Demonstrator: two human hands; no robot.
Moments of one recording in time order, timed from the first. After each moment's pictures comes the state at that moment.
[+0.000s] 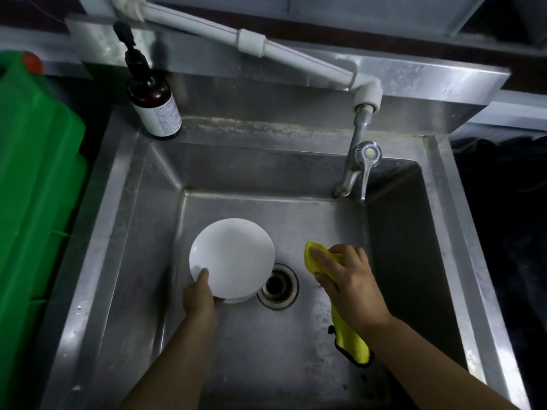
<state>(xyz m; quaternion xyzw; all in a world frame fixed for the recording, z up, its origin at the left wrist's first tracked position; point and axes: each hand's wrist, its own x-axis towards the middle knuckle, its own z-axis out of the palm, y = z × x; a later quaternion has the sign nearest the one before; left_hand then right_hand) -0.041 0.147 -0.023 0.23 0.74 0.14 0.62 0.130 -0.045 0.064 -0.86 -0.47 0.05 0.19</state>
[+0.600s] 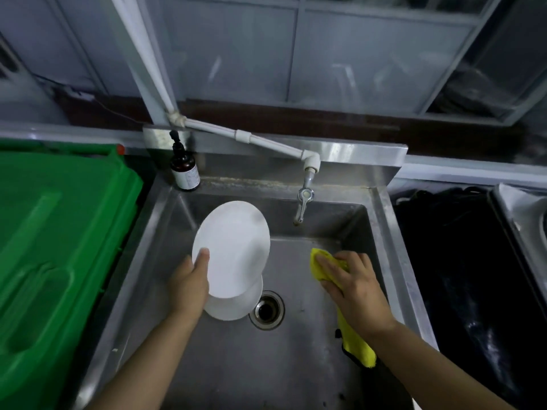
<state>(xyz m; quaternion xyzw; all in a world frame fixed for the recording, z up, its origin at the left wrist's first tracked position) -0.049 0.109 0.190 0.57 0.56 0.25 0.55 0.133 -0.109 0.189 -0.83 -0.51 -0.07 0.22</state>
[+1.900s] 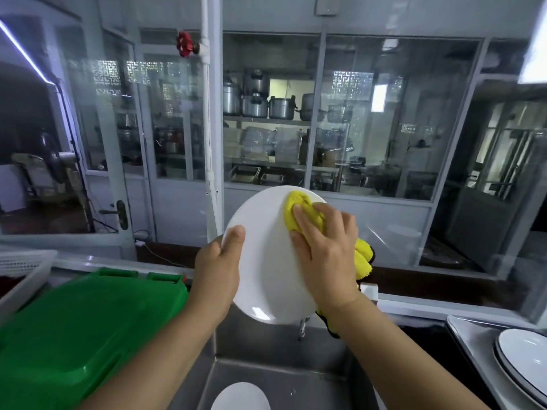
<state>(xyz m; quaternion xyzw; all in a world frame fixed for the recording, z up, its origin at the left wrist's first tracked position) -0.132 -0.004 0.537 0.64 0.28 0.49 0.52 0.020 -0.073 0.528 -0.61 -0.49 -0.47 0.40</state>
